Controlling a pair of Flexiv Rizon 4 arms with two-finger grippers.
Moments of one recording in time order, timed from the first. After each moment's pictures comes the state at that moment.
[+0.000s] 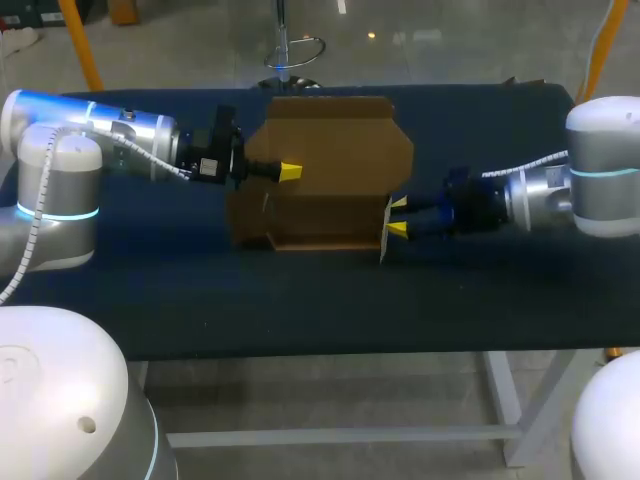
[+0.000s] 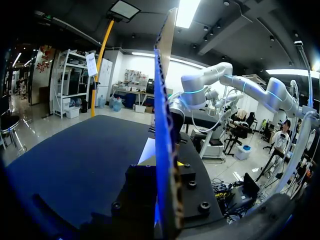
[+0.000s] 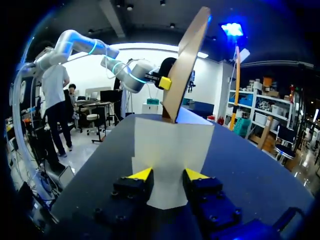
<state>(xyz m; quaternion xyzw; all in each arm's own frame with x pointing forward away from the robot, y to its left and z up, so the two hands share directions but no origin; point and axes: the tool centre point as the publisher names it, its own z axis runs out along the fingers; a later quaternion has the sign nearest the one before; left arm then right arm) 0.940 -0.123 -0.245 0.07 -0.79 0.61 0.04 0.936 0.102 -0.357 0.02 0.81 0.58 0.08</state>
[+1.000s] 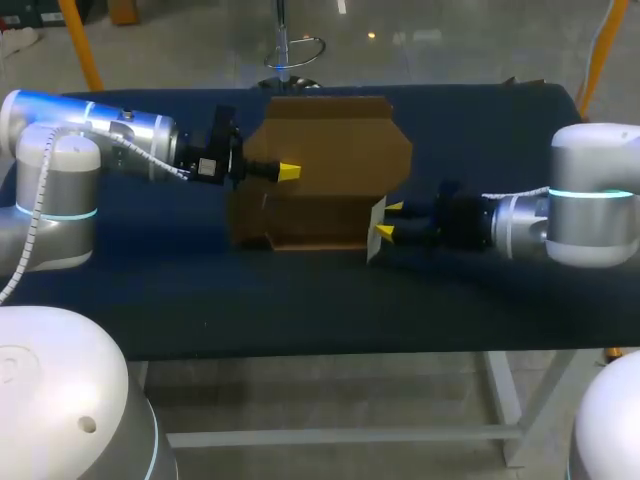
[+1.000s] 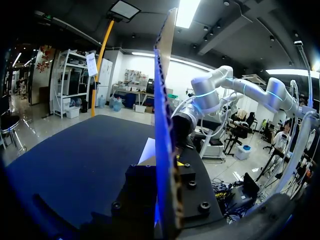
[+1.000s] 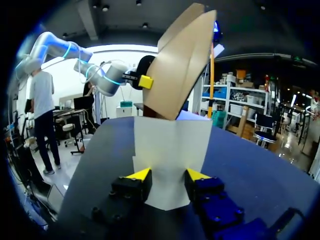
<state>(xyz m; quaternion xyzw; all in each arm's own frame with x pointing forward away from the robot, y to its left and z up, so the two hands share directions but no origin) 0.939 -0.121 -0.245 0.08 -0.79 0.61 0.04 0.934 0.113 -0.360 0.14 0.79 0.58 0.14</state>
